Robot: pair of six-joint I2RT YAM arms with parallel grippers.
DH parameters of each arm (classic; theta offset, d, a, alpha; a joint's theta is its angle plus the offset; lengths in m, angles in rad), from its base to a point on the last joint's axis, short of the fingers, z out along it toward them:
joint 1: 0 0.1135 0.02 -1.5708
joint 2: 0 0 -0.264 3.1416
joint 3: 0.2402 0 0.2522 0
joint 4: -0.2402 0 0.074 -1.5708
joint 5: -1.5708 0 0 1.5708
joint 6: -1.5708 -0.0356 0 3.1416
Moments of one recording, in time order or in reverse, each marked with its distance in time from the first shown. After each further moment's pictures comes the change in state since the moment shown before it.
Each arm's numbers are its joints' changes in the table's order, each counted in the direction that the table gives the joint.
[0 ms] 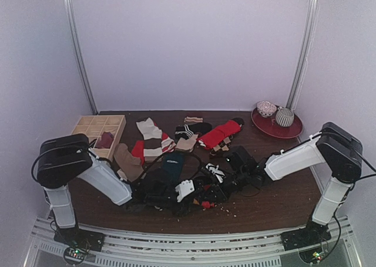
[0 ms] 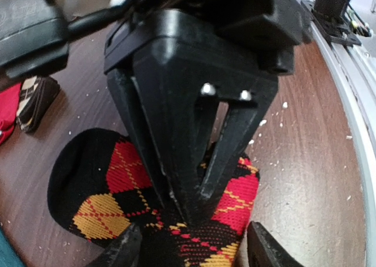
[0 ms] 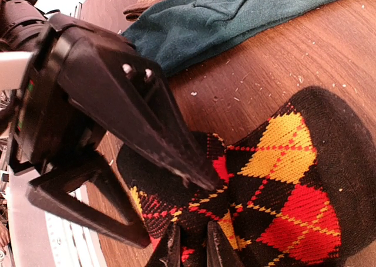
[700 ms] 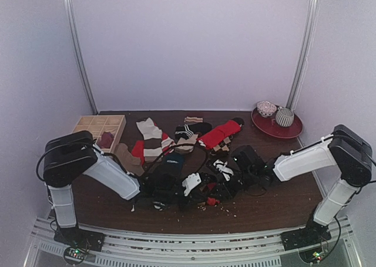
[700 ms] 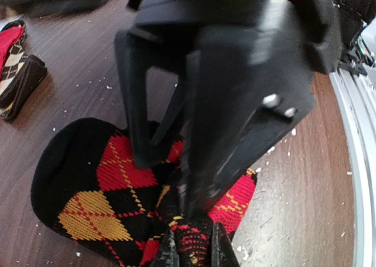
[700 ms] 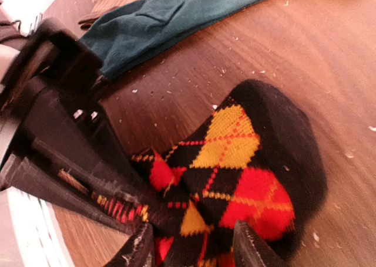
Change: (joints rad) left arm 0.022 0.058 0.134 -0.156 -0.047 0.142; right arm -0.019 -0.094 -0.055 -0.015 -0.164 0.022
